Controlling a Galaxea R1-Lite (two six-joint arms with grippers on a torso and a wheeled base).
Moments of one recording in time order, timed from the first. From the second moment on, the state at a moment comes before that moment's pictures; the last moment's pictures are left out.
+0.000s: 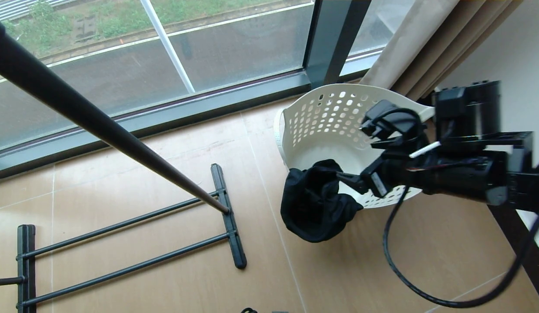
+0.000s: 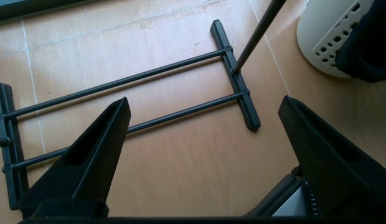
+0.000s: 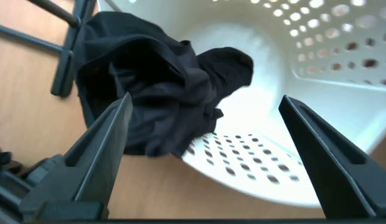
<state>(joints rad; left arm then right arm) -0.01 0.00 -0.02 0.05 0.00 -0.01 0.53 1.68 -1.09 -0.15 -0.18 -0.34</state>
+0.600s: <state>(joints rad) -0.01 0.00 -0.02 0.05 0.00 -0.01 0.52 1.99 -1.24 -0.27 -0.23 -0.35</state>
